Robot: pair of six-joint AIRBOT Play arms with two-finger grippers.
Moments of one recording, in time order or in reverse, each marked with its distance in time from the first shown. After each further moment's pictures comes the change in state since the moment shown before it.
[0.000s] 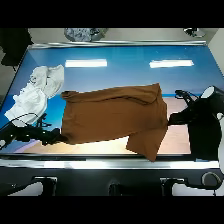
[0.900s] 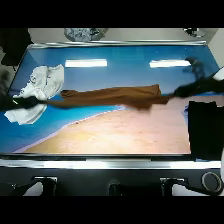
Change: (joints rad) left arm 0.001 0.256 0.547 0.010 0.054 -0.014; right arm 0.038 0.114 0.340 0.116 -0.204 -0.093
